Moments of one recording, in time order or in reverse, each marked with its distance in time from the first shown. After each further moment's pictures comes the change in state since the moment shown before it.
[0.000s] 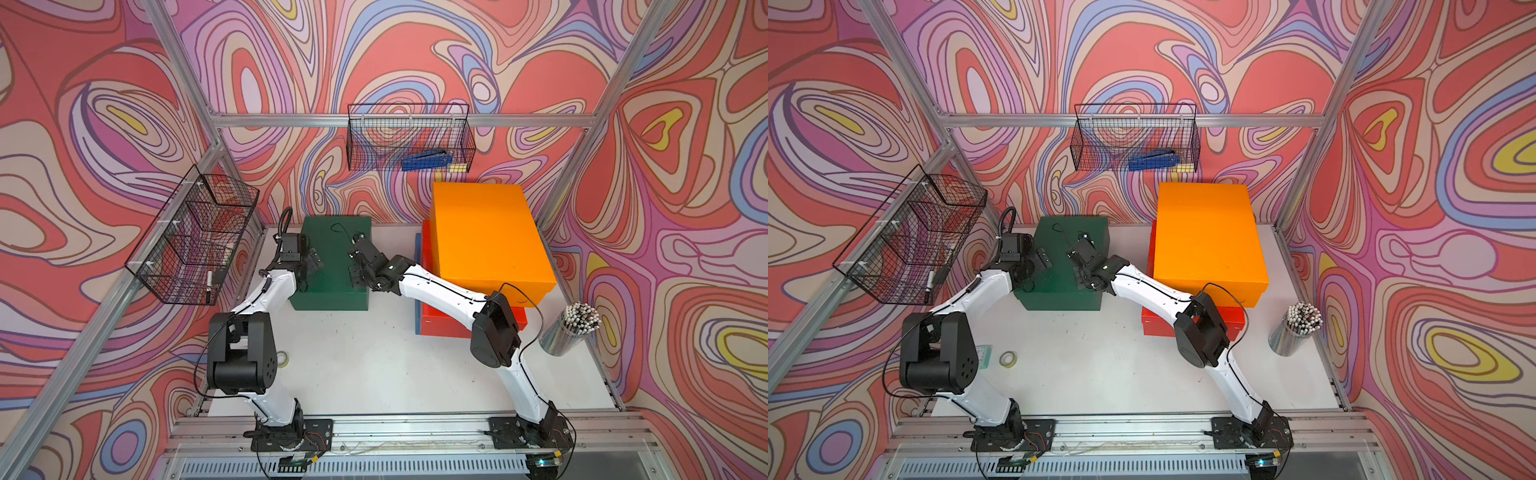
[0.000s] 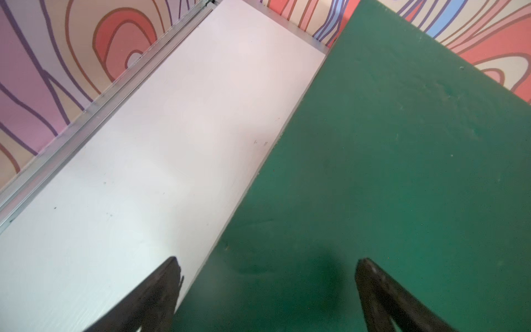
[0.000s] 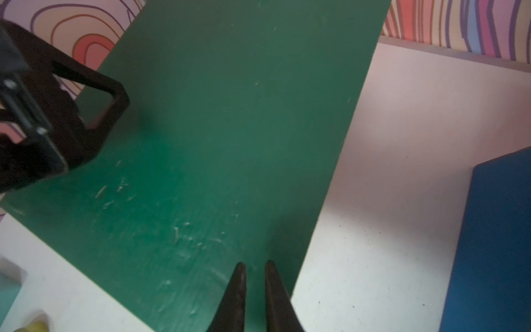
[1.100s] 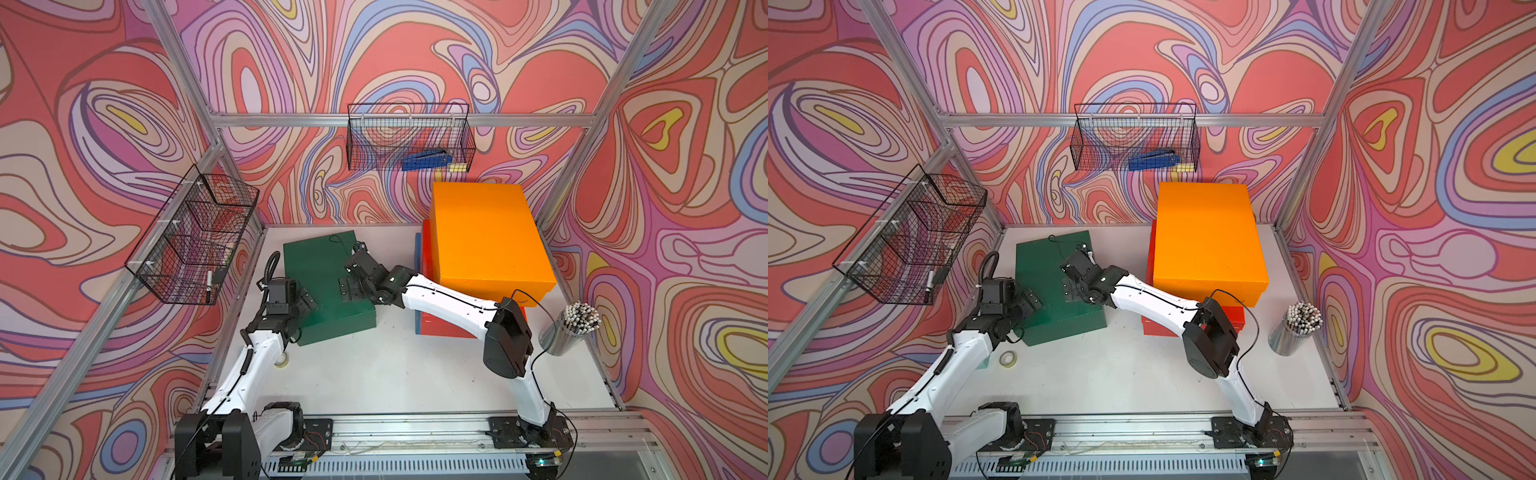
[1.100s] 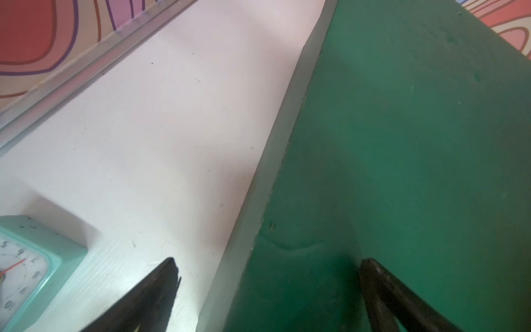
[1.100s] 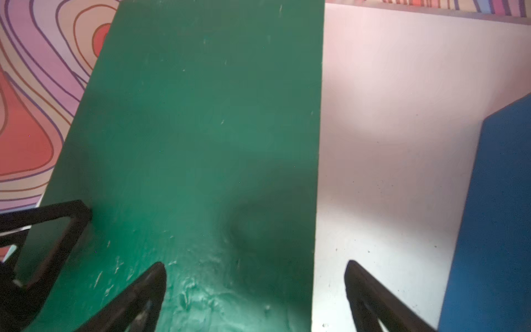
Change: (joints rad) left arm 0.025 -0.524 -0.451 -0.113 0.035 -0.134; right arm 0.056 -0.120 -0.151 -0.001 0.031 0.112
